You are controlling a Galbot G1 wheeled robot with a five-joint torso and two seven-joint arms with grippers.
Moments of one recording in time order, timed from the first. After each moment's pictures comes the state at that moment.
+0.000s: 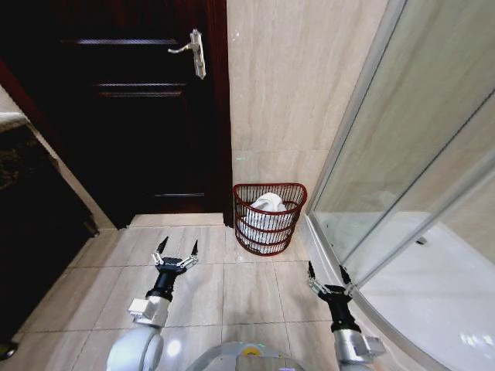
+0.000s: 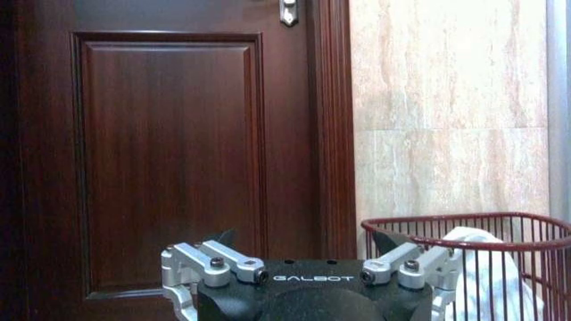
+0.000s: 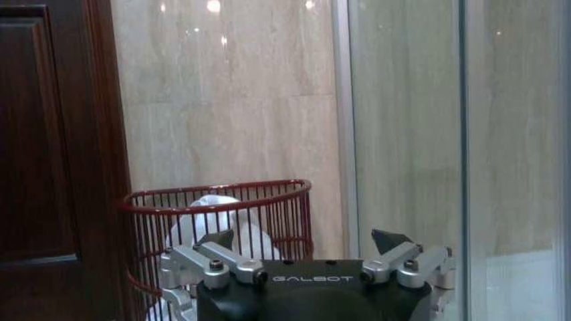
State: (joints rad) left arm 1.76 -1.45 -0.66 -2.21 -0.14 -0.15 0.09; right arm -1.89 1.48 0.56 2.15 0.15 0.27 0.06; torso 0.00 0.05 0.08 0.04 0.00
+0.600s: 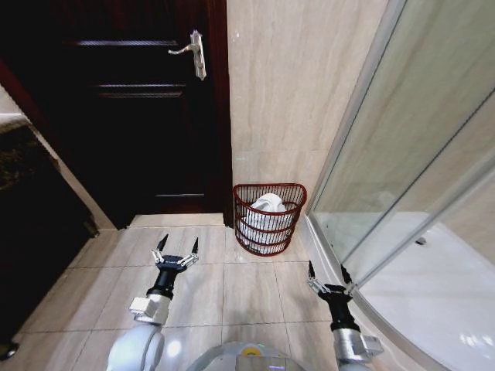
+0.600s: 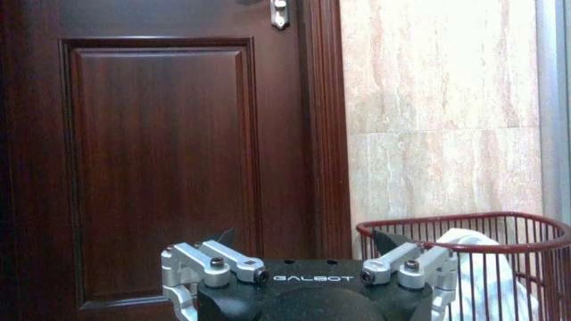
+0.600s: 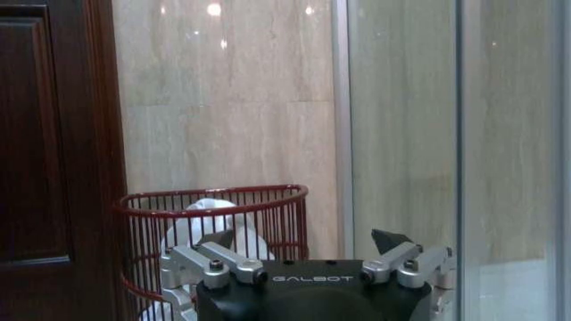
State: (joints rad) left arm 1.76 -1.46 -0.65 -2.23 -0.11 -0.13 0.09; right arm -1.89 1.48 0.55 2.15 0.13 0.29 0.08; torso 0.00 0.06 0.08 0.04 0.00
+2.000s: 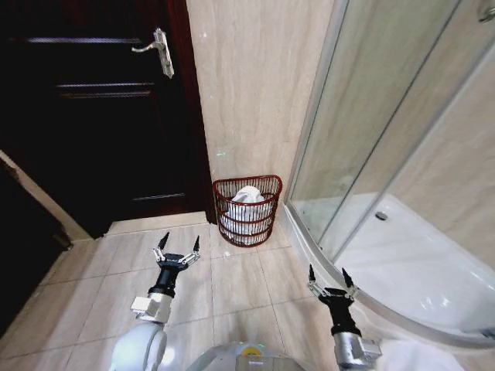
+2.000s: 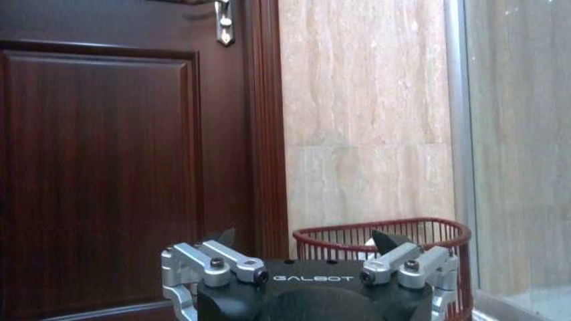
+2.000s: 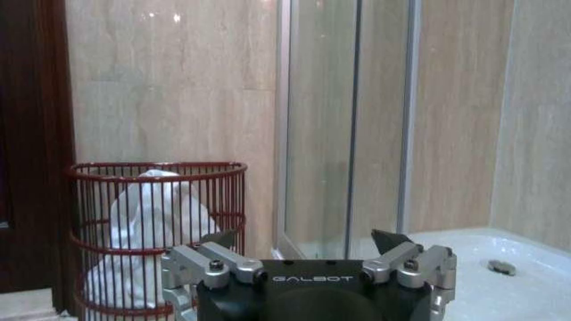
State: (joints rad) left arm 1.74 -1.48 -0.64 -2.22 -0.10 -0.16 0.11; right arm -1.93 1.46 0.53 2.18 0.06 0.24 0.15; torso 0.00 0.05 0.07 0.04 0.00
